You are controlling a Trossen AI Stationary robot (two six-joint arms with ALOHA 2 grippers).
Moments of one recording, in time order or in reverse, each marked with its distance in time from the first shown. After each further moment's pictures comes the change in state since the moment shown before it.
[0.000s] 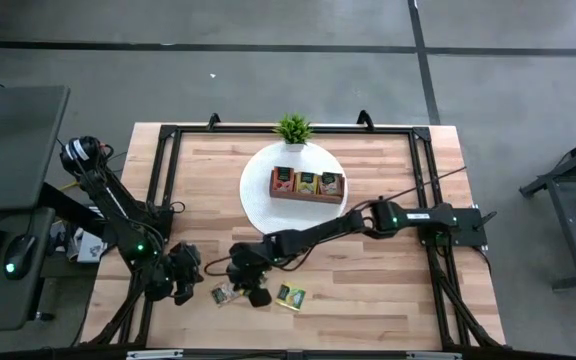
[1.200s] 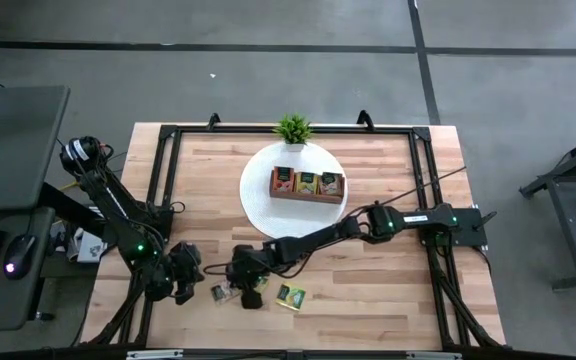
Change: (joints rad) left arm 0.000 0.003 0.000 0.002 -0.019 -0.001; right arm 0.020 0.075 0.004 0.022 0.218 0.144
